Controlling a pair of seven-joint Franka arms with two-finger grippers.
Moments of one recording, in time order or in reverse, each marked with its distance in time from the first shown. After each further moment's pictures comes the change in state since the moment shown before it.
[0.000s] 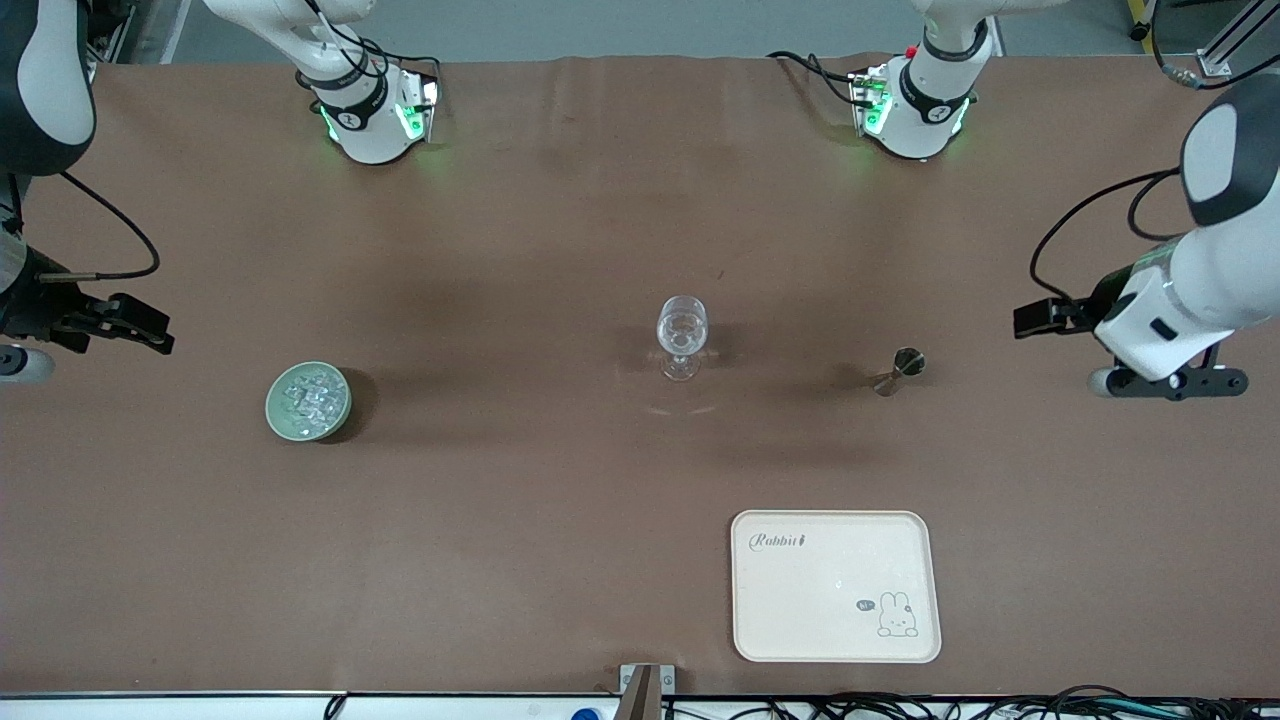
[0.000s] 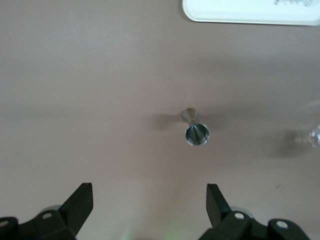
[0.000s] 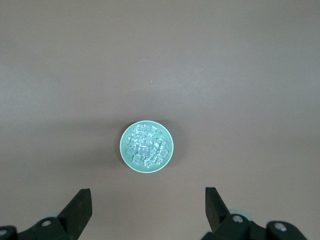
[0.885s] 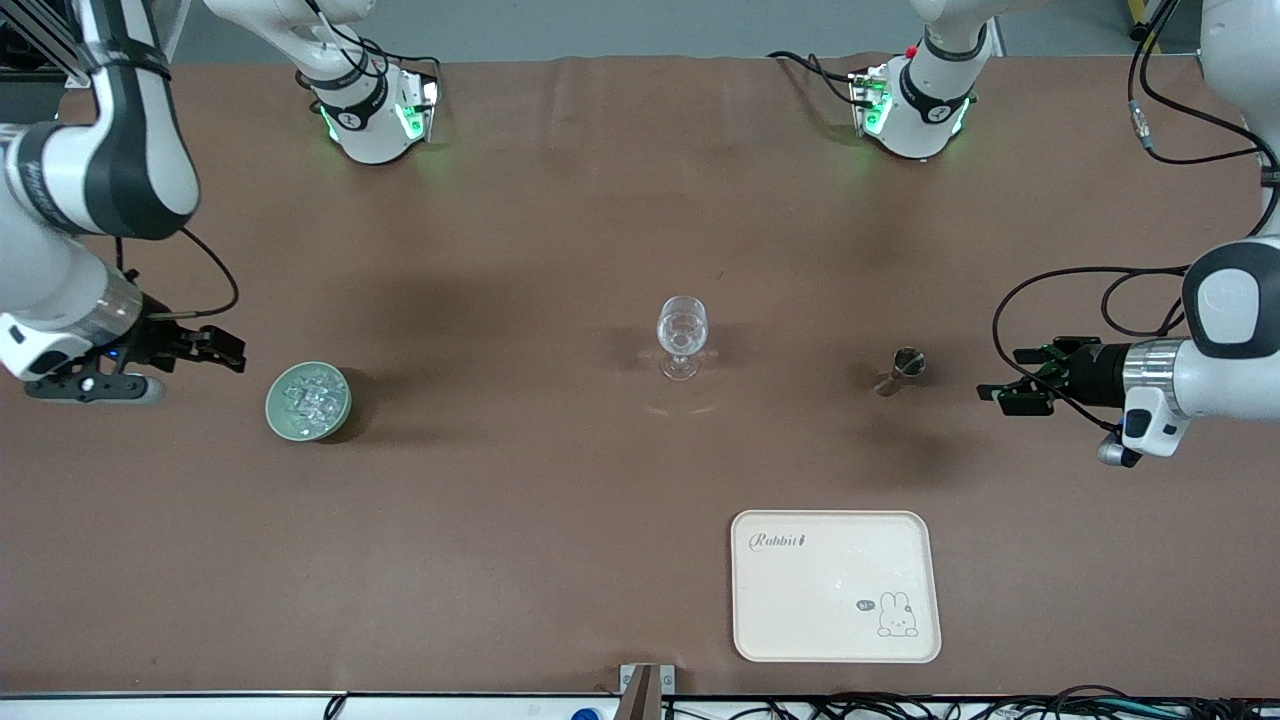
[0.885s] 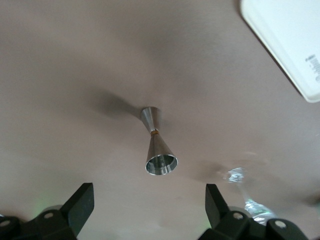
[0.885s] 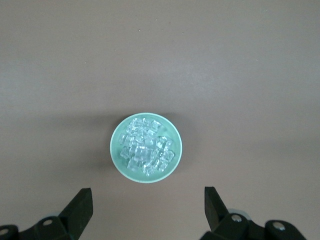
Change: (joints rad) left arm 0.209 0.218 0.001 -0.112 -0.437 0.113 -0.298; right arm 0.001 0.000 0.001 -0.358 0.001 0.348 0.000
